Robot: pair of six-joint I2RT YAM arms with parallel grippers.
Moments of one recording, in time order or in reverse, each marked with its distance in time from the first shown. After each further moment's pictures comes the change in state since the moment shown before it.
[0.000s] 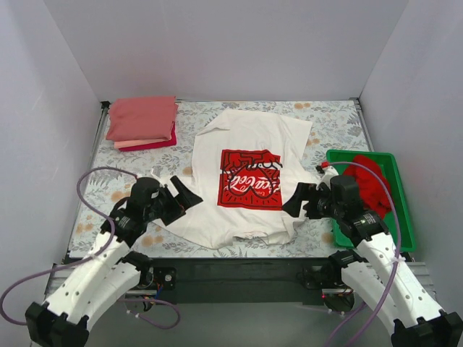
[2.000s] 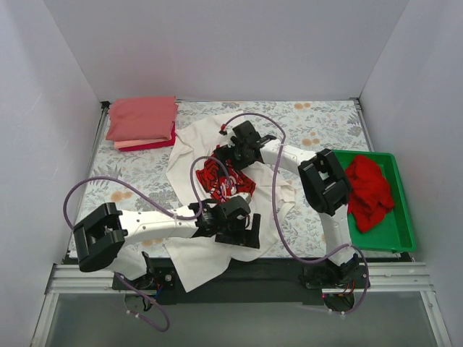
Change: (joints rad) left arm -0.729 0.832 0.244 0.227 -0.094 0.068; right arm 0.306 1.474 1.032 0.242 0.016 -0.303
